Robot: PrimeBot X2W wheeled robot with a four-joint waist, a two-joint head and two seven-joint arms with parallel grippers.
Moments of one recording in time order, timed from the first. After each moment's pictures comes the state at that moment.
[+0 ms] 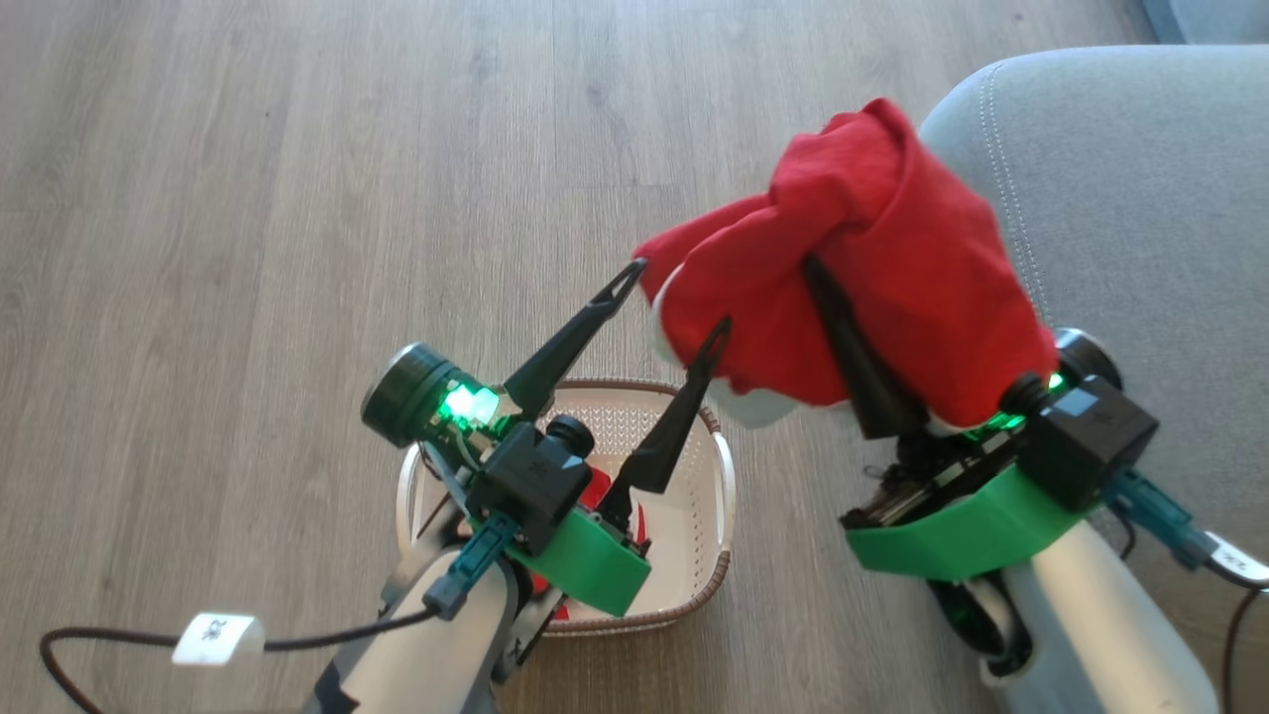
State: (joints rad) left arm -0.30 0.06 -0.52 -0.04 -0.03 -0.03 -0.26; right arm -0.24 -0.16 0.38 -0.11 0.31 0.13 -0.25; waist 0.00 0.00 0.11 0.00
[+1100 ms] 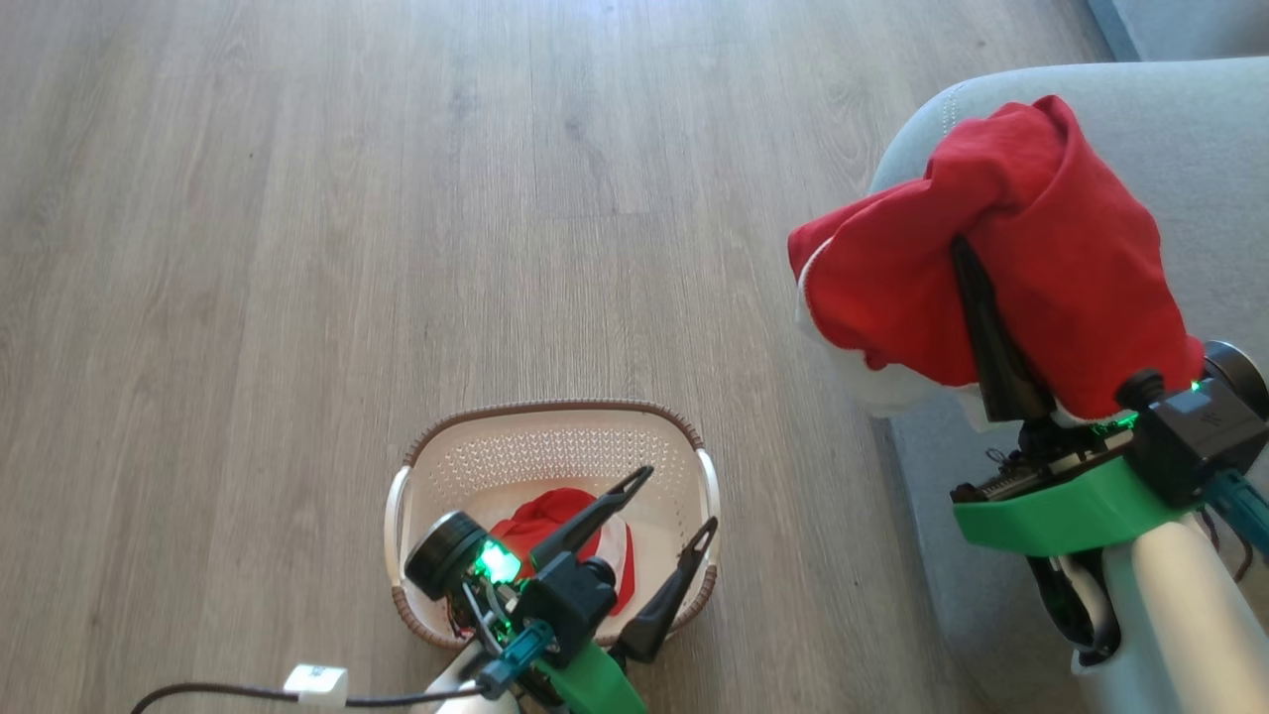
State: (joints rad) left arm -0.12 0.08 -0.58 0.17 -0.02 -0.09 -0.26; right arm -0.17 -0.20 0.17 -0.11 0.19 0.13 -0.25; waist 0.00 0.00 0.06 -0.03
